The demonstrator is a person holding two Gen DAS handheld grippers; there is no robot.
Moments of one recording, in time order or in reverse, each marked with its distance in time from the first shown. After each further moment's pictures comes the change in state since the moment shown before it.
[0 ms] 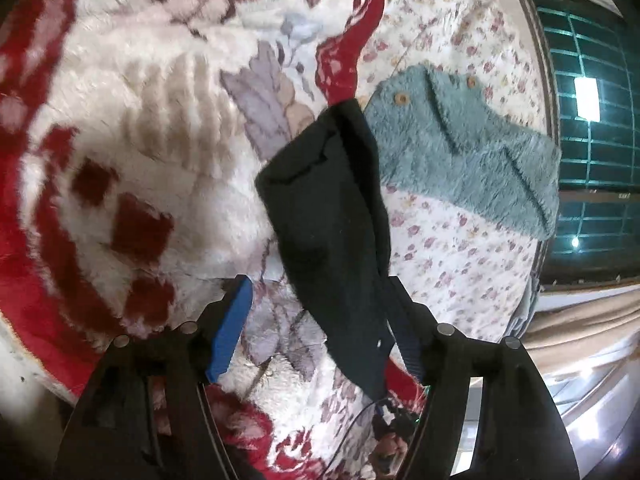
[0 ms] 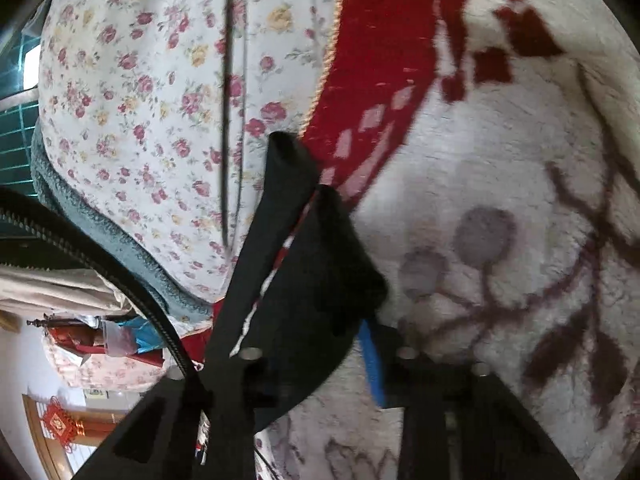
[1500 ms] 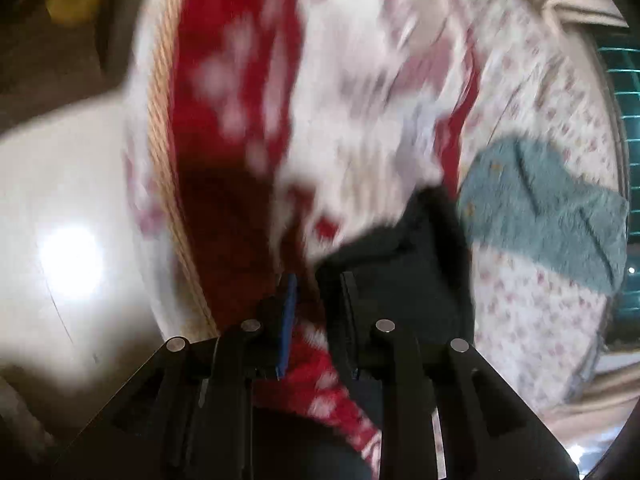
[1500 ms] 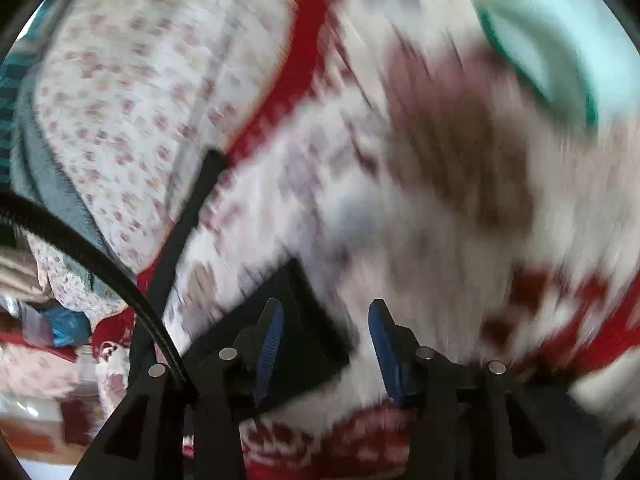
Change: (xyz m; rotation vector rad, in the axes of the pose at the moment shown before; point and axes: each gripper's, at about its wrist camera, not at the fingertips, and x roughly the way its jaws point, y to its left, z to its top) left arm -0.103 0.039 -0.015 -0.084 -0.274 0.343; right arm -0.133 0.039 -0.129 -0.135 -0.191 -0.365
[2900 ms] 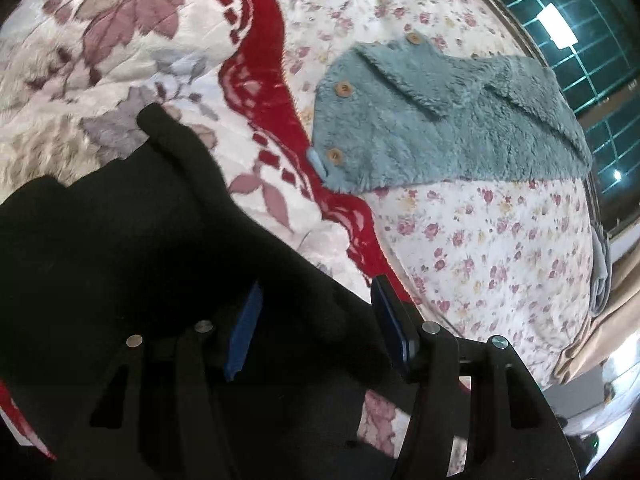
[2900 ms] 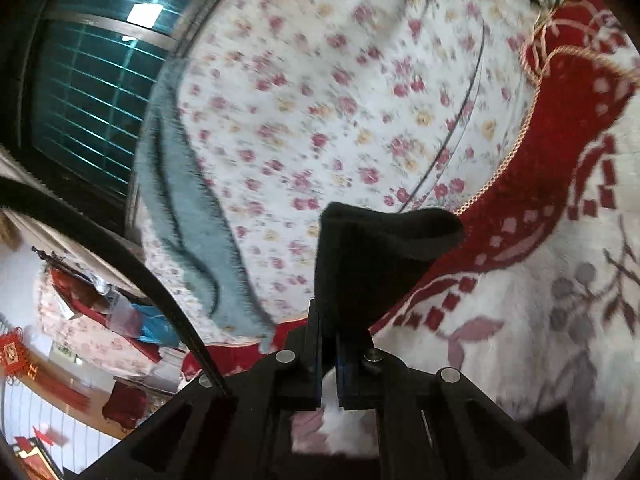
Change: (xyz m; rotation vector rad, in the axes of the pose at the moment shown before) left arm 0.103 -0.179 -0.102 0.364 -0.048 -0.196; right arm 0.022 0.154 0.042 -0.114 -0.173 0.439
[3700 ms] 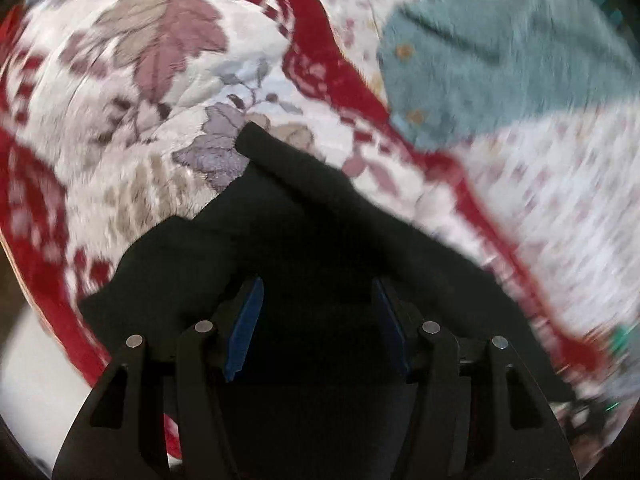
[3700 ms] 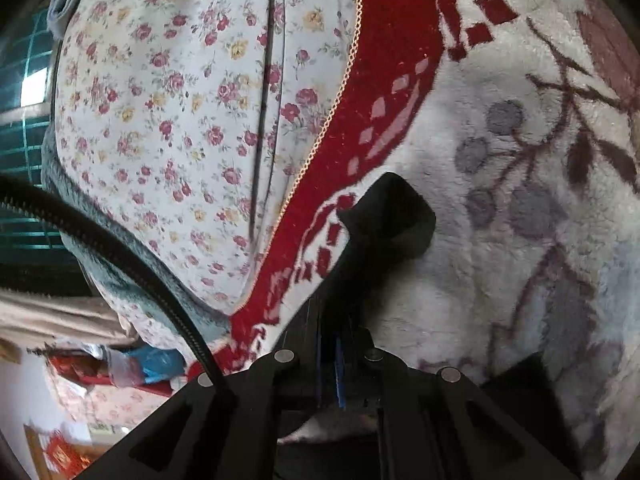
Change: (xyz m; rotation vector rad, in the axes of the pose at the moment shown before) left arm -0.010 0.017 0.013 0.284 0.170 0.399; right arm 0.058 -0.143 -0.030 0.374 0.171 -0.086
